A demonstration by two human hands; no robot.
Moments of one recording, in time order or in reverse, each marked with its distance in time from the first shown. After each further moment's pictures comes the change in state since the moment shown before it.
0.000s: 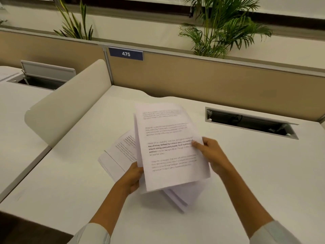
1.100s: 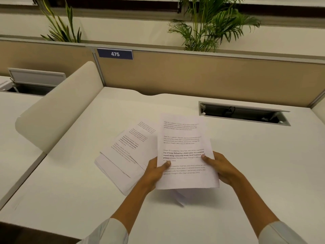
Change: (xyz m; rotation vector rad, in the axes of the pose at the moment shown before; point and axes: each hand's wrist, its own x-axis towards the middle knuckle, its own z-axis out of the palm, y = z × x) left_hand -0.002 -0.008 0.076 0.134 -0.023 0.100; right_hand -0.012 0.089 -0.054 0.279 -0.204 0.142
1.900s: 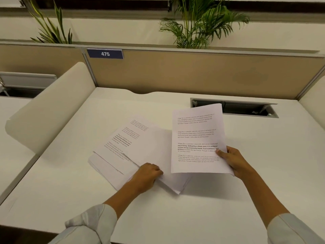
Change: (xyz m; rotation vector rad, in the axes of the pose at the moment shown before) left_hand 0.004 -0.030 -0.024 1.677 -0.206 0.782; right_hand -0.025 -0.002 -0.062 -0.039 0.337 0.010
